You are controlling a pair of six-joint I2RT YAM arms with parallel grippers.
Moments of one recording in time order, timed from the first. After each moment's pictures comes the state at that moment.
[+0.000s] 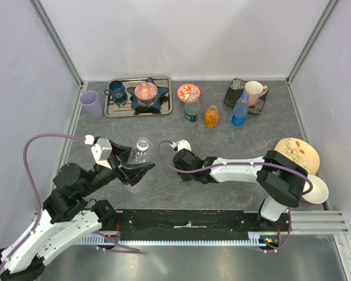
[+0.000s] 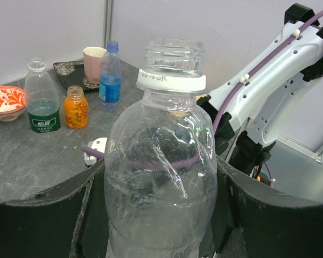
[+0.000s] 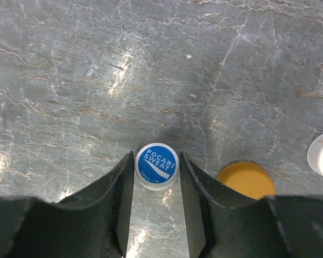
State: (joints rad) left arm -0.82 0.37 0.75 -0.24 0.18 -0.26; right arm 1.06 1.67 0.88 -0.15 0.28 0.52
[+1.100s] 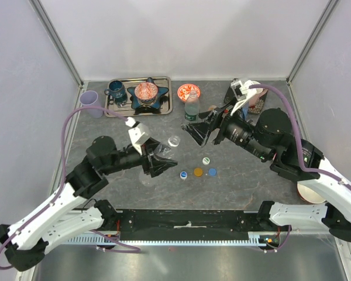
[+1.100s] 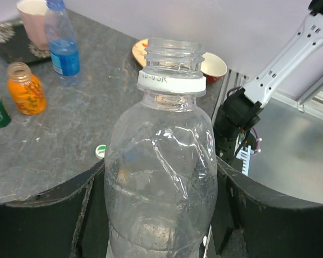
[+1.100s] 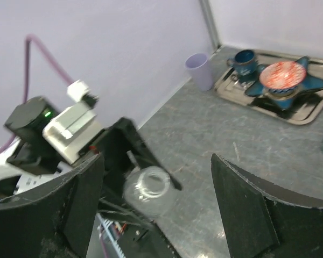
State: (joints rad) left arm -0.82 0.69 0.86 -0.21 0.39 -0.19; right arm 1.06 1.08 1.53 -0.46 0.22 0.45
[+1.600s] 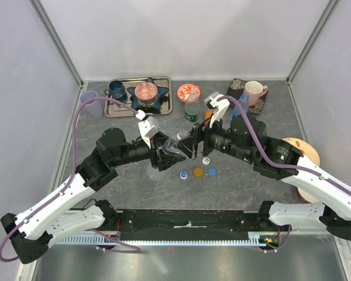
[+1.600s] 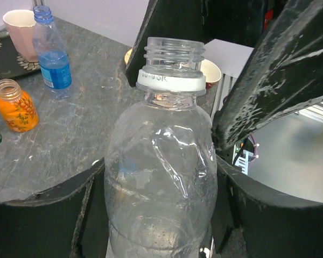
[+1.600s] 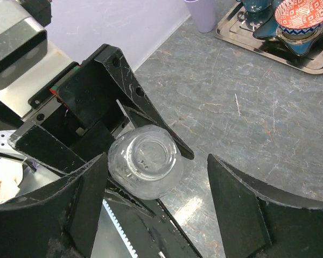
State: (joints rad) left arm -0.82 0.85 0.90 -0.10 0.46 -0.19; right arm 1.06 1.10 1.40 -0.51 0.07 0.45
